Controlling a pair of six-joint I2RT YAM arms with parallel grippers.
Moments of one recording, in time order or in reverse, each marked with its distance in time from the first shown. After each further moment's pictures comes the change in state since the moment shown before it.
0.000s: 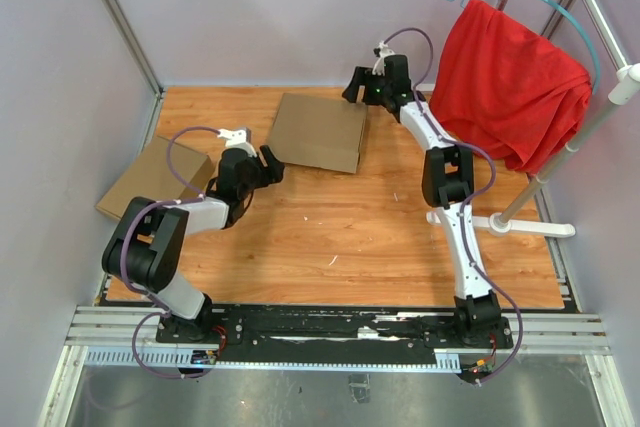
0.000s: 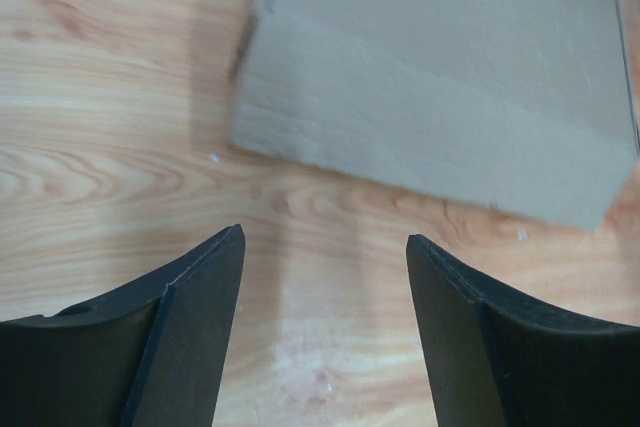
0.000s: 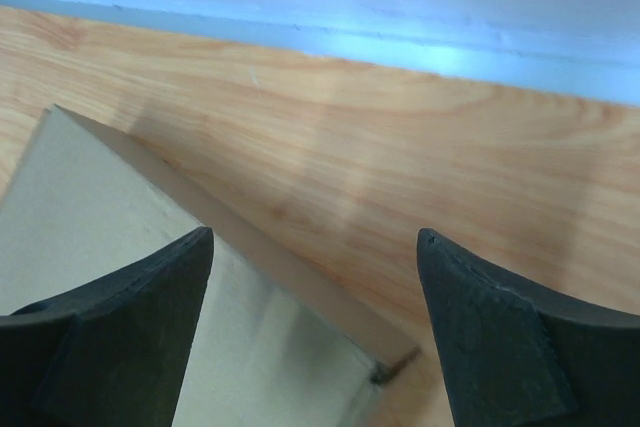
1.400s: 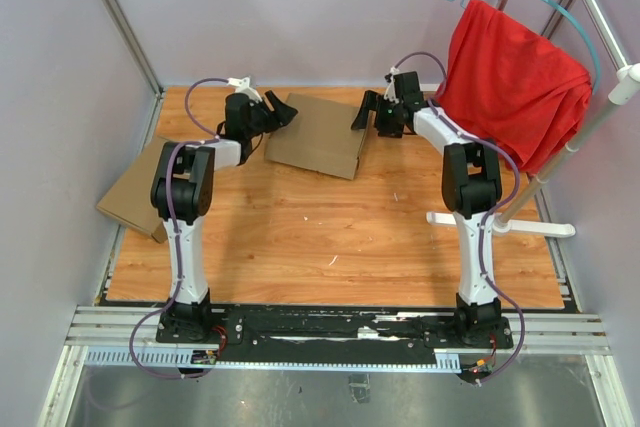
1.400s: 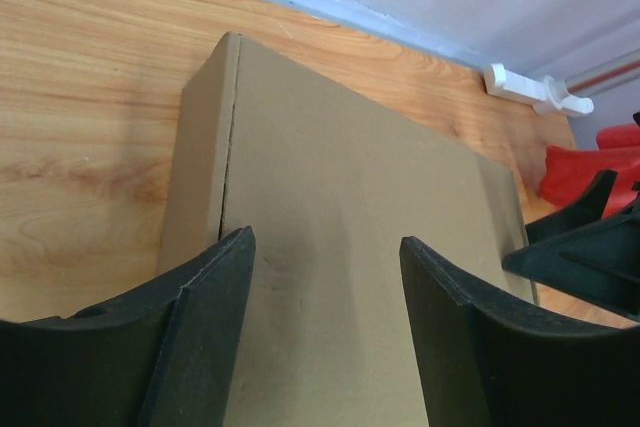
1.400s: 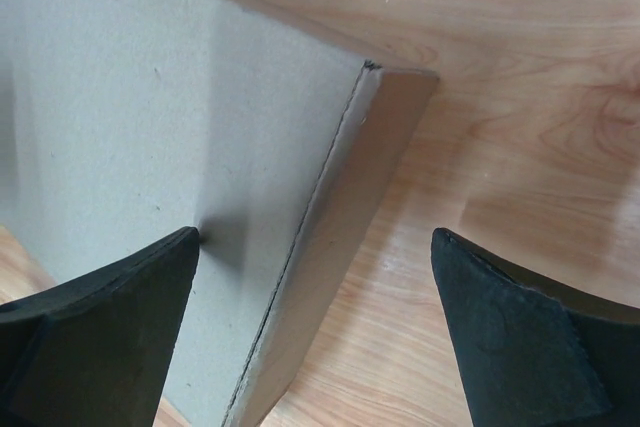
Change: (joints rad) left arm 0.140 0.578 0.730 0.014 0.304 -0.161; right arm -0.013 -0.386 -0.593 -0.147 -0.009 0.082
